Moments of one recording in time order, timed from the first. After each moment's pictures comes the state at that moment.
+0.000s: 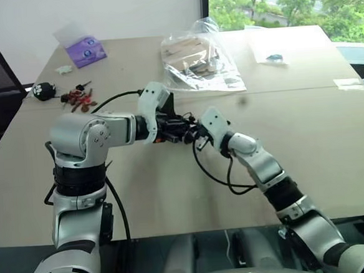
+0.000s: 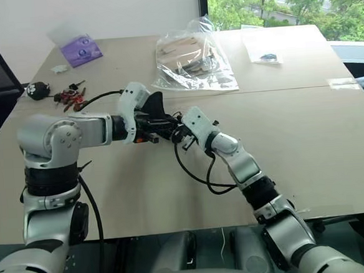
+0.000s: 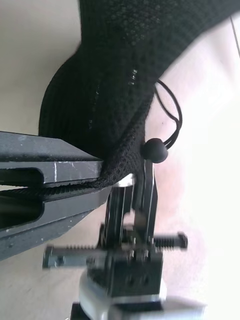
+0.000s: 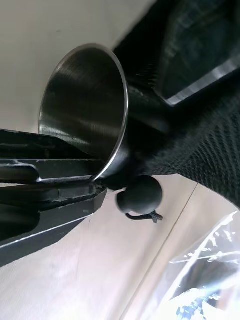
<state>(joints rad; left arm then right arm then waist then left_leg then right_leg) -0.79 0.53 0.05 -0.20 -0.60 1.52 -0.52 -0.62 0.04 0.27 0.29 -0.01 0.37 0.38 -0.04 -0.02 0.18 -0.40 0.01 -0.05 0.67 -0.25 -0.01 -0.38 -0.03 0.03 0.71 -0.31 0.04</state>
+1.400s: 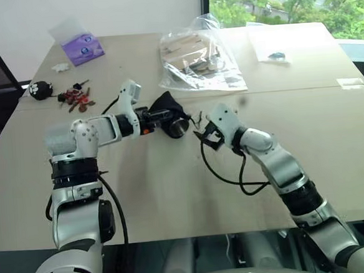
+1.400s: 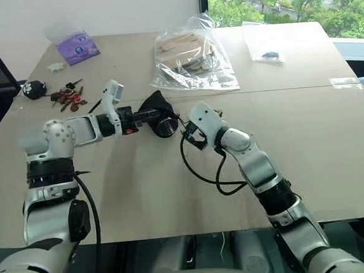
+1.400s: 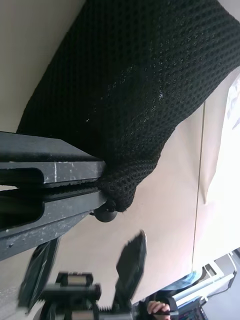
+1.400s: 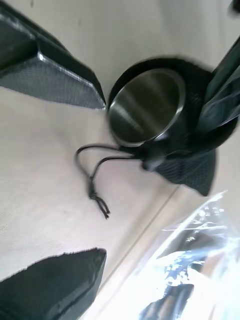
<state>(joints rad) -0.83 0.55 0.17 0.30 -0.57 1.18 -0.75 -0.52 -0.16 0.34 -0.21 -0.07 0.63 0.45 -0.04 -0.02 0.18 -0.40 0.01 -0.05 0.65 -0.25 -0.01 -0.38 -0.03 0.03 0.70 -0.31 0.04</state>
